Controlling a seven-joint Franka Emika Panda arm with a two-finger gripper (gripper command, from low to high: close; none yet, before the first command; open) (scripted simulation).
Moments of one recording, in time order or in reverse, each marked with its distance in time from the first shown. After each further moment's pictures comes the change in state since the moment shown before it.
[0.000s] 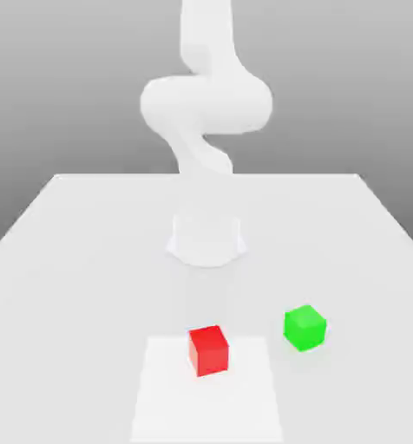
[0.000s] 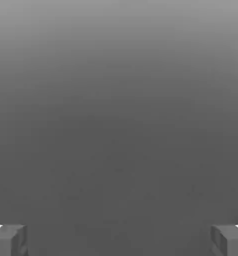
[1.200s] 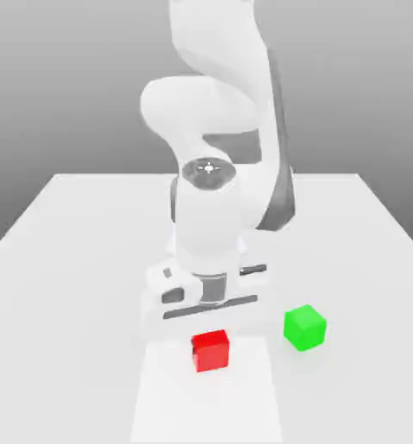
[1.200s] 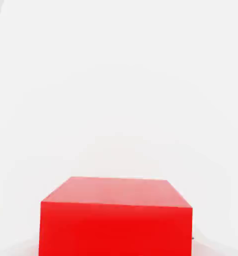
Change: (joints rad) arm 0.053 0.815 -0.039 -0.476 0.014 0.571 -0.290
